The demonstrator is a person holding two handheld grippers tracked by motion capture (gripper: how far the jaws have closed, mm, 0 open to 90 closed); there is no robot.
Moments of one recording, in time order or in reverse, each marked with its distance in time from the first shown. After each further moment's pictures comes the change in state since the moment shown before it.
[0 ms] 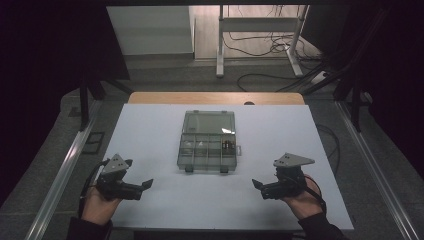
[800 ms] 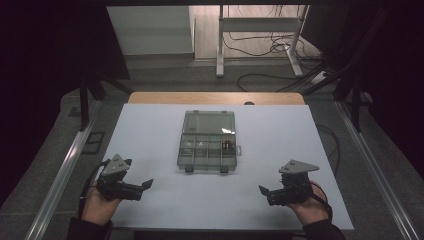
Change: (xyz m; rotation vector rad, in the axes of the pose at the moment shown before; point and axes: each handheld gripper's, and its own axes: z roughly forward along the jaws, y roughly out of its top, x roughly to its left) left arm 0.000 -0.001 0.001 -0.001 0.021 0.027; right arm -0.005 -0.020 -0.006 0.048 -0.043 -0.005
